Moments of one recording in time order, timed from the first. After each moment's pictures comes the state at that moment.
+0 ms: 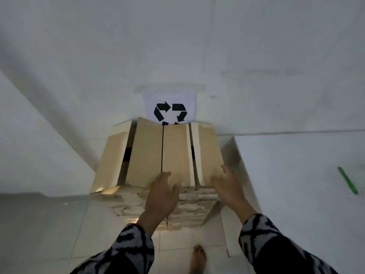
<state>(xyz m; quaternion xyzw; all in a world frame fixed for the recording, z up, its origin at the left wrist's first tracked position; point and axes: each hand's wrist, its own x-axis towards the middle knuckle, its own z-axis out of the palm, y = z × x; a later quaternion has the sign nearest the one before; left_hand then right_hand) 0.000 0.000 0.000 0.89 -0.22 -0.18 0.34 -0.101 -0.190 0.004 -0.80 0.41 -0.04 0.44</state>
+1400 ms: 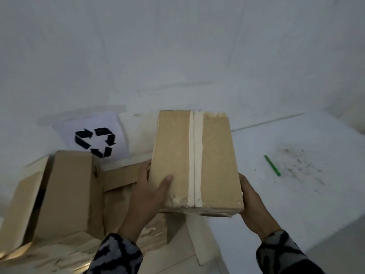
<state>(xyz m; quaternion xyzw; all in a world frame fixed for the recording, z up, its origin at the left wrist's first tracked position) -0.070 -0.157 0.079 0.76 -0.26 -0.22 0.56 -0.283 -0.329 0.064 -0.49 0.47 -0.18 0.71</state>
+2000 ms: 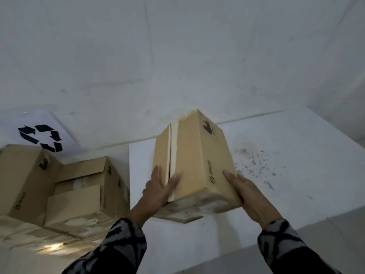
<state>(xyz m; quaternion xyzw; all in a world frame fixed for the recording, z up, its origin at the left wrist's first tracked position) -0.306 -0.382 0.055 0.81 -0.20 -0.36 0.42 -0.508 -0.556 0.092 -0.51 0.42 -0.09 0.74</state>
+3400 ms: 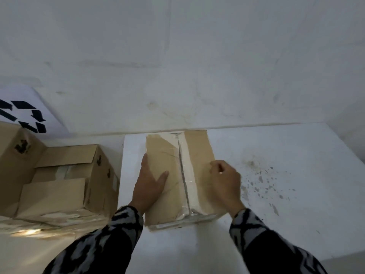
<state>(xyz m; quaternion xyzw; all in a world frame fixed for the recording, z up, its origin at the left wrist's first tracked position) -0.231 -0.436 -0.016 0.85 -0.18 -0.21 0.45 -0.374 -0.602 0.042 -0.75 0.50 -0.18 0.39</state>
